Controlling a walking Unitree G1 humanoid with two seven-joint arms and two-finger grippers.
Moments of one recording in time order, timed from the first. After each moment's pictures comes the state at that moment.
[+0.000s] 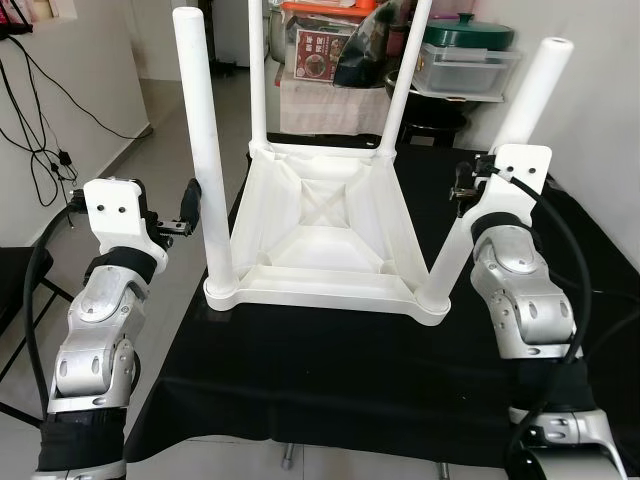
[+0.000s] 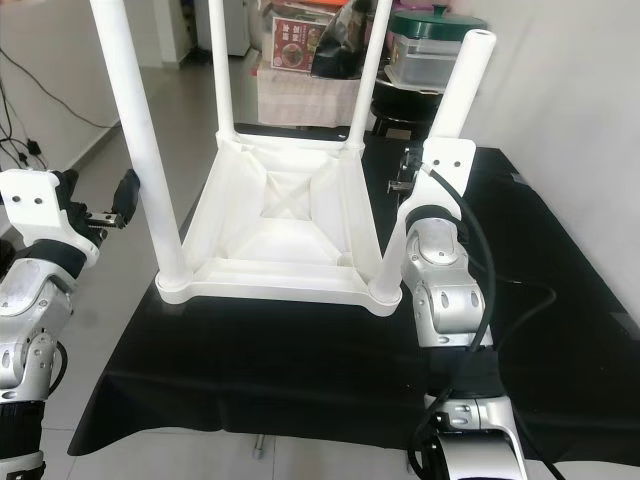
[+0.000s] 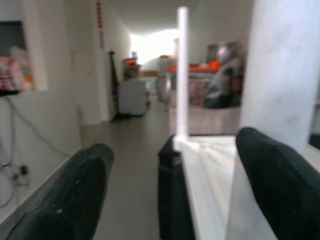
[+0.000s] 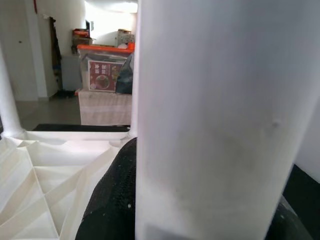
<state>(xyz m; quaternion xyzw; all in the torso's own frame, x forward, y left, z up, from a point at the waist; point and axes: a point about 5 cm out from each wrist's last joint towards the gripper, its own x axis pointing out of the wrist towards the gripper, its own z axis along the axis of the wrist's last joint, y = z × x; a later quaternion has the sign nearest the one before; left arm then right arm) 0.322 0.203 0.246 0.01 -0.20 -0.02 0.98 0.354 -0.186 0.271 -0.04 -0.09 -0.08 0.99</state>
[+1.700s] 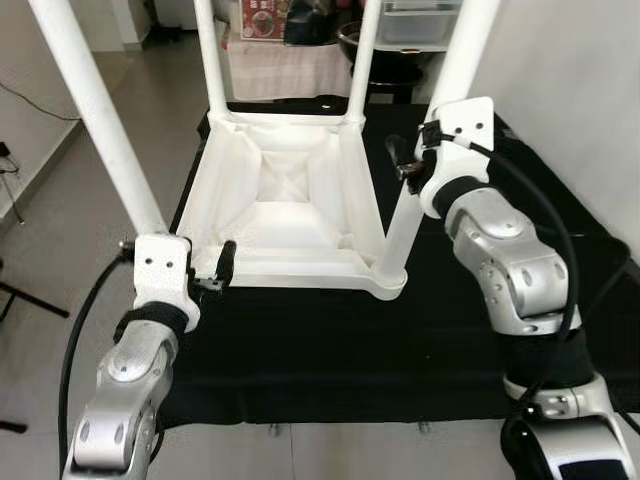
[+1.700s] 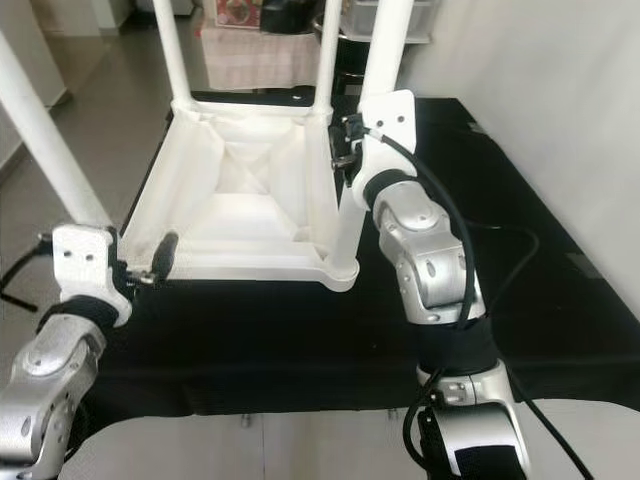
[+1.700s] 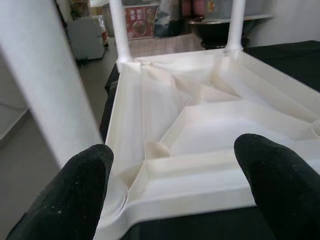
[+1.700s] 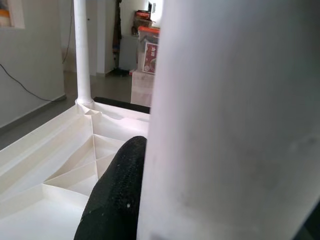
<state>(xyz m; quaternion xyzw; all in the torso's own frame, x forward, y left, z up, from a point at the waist) 0.264 0.181 0.197 0.03 -0.09 0.01 1.00 0.353 -0.140 0.297 -0.09 -0.09 0.09 0.99</state>
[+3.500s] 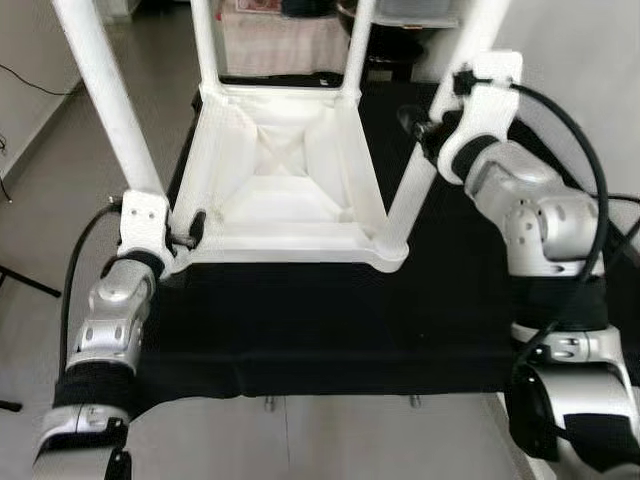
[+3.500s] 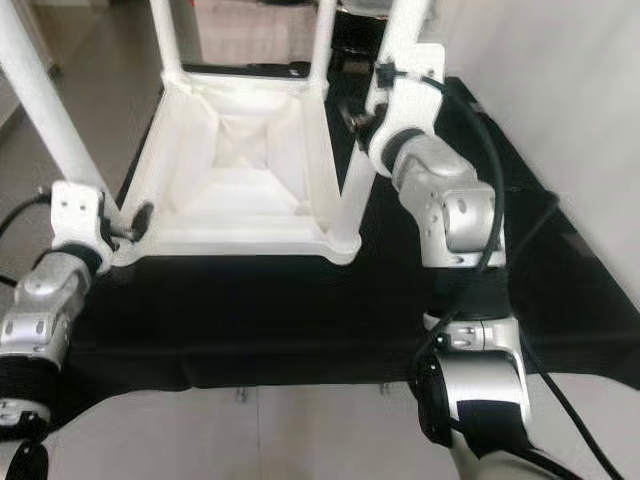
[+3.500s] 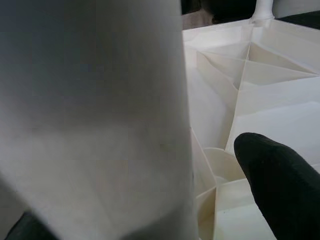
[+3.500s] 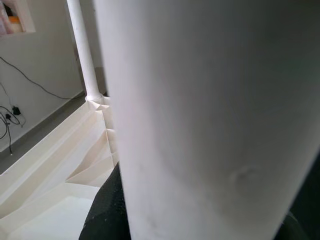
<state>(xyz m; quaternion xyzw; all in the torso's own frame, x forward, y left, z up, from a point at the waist) 0.371 0.225 0.207 0.08 -0.10 0.00 0.99 0.363 -0.154 0.342 -0.01 -0.07 0.13 0.99</state>
